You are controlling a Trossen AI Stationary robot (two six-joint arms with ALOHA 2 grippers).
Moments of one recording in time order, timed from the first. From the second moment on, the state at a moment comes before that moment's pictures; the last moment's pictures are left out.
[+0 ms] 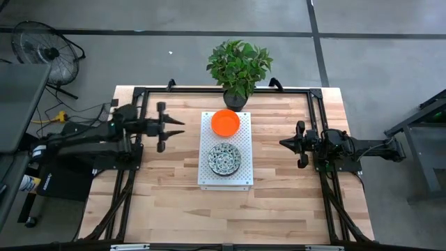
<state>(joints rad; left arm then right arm) 0.31 0.56 0.43 0.15 0.31 0.57 -0.01 0.03 0.01 0.04 0.06 0.13</state>
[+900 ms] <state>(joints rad) 0.31 0.01 0.12 0.17 0.39 0.15 -0.01 0.03 0.01 0.04 0.06 0.13</state>
